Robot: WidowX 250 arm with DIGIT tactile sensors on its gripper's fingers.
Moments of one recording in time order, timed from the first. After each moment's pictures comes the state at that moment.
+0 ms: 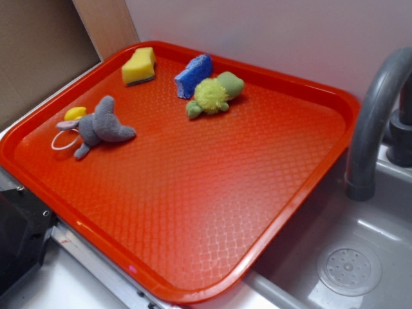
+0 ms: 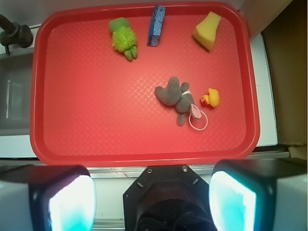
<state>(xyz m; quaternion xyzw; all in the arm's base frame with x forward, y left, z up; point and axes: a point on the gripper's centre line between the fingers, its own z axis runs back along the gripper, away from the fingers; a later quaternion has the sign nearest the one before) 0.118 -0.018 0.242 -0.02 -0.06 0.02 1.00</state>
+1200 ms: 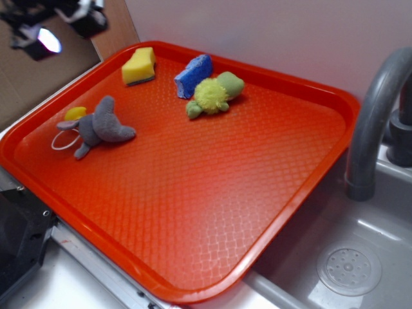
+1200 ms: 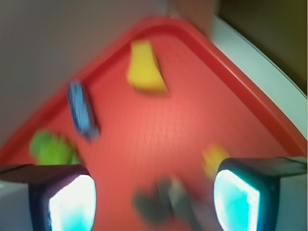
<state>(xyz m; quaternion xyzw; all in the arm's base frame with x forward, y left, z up) 0.239 0.078 0.110 -0.08 -0.14 0.34 0.93</state>
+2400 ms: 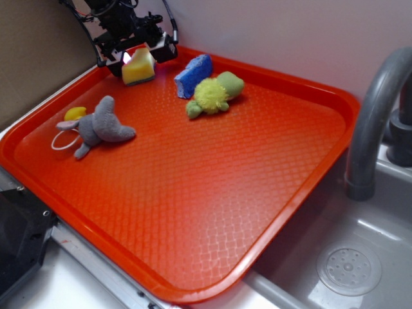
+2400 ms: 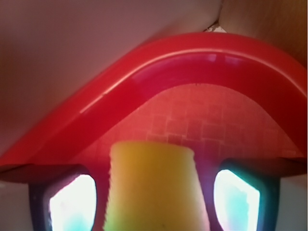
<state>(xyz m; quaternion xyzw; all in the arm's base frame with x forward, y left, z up) 0.329 0.101 0.027 -0.06 -0.12 0.31 0.94</state>
